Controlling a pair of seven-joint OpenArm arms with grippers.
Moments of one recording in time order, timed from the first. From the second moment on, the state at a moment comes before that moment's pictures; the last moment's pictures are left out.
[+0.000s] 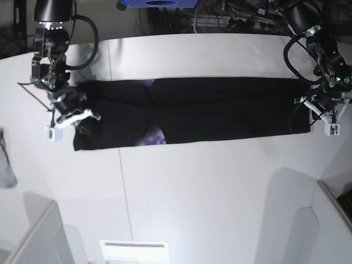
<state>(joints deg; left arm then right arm) 4.9 -14.0 -39.3 95.6 -9.6 -31.4 54.9 -9.1 14.5 9.2 92.0 42.0 6.1 -35.9</state>
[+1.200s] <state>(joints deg) 10.5 -15.3 -46.3 86.3 -29.6 -31.3 54.2 -15.0 13.9 9.2 99.5 42.2 6.1 -36.2</state>
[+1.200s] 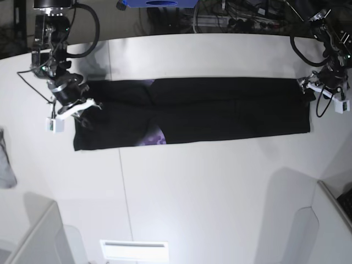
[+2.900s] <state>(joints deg) 16.9 -15.7 -43.4 104.3 -27.4 -31.2 54.8 -17.6 12.7 9.2 104.7 42.2 6.1 -36.2</state>
